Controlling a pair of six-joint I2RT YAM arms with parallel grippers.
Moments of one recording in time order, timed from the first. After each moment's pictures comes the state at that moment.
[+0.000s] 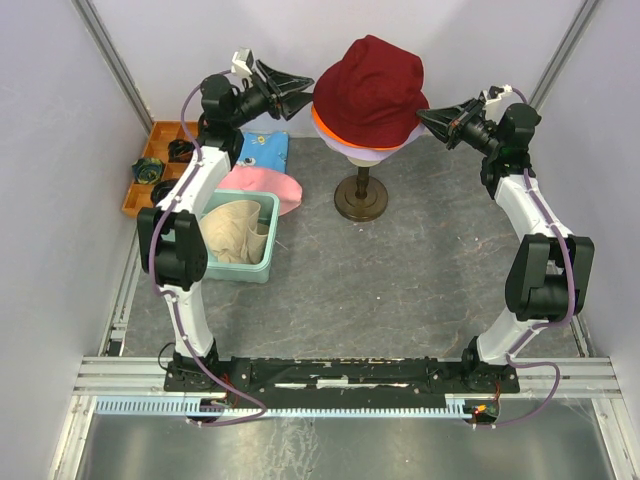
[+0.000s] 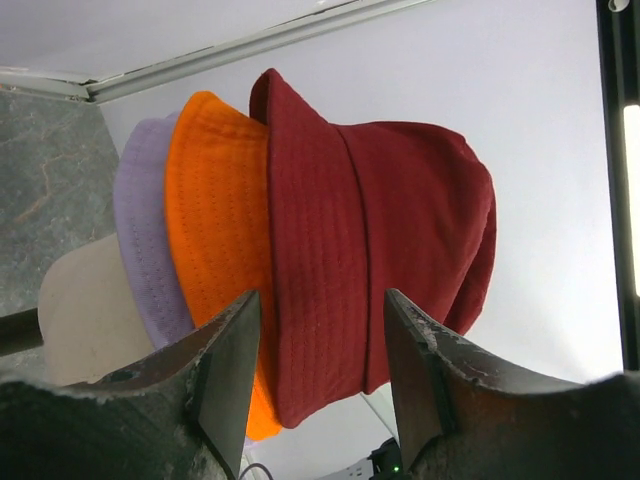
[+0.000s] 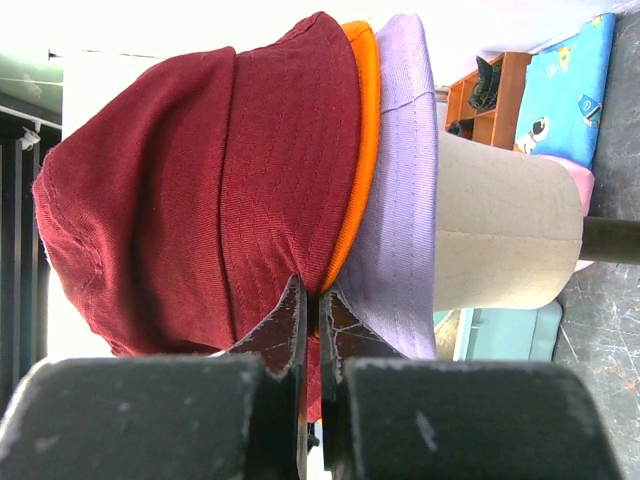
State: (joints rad) left arm -0.18 1.99 1.81 0.41 0.79 -1.45; right arm -0.07 1.70 1.35 0.42 -0.84 1.50
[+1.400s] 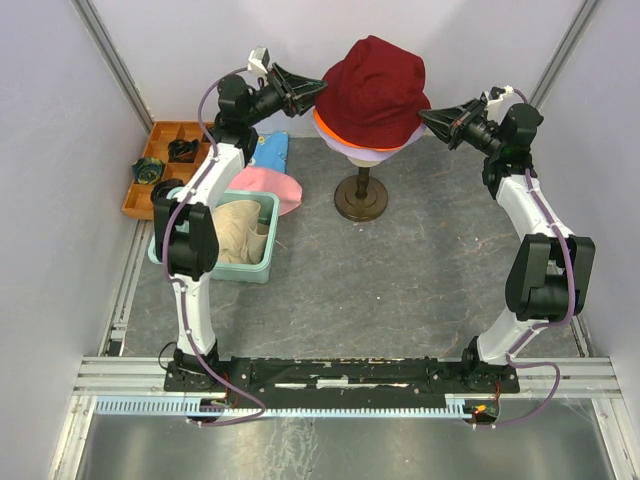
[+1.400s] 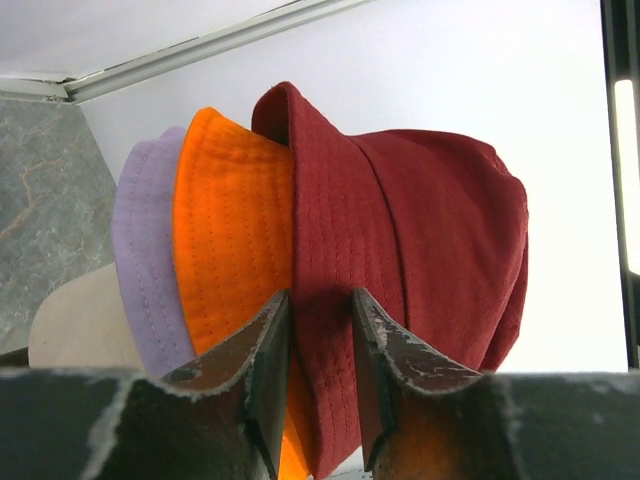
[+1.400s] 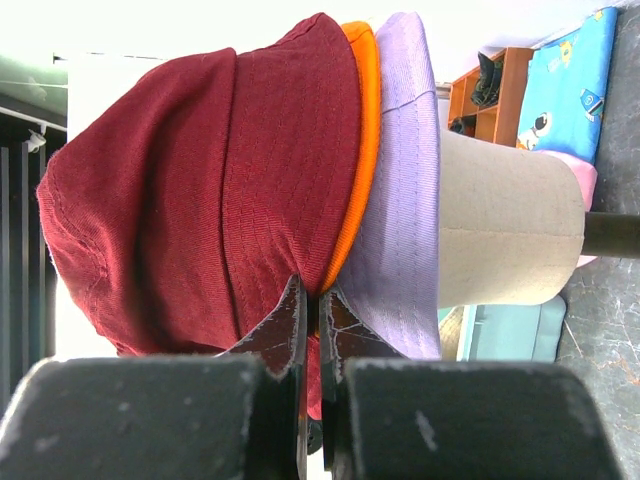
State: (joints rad) left arm -0.23 2.11 1.91 0.46 0.79 -1.46; right arm -0.08 1.70 1.35 0.42 -0.85 1.52
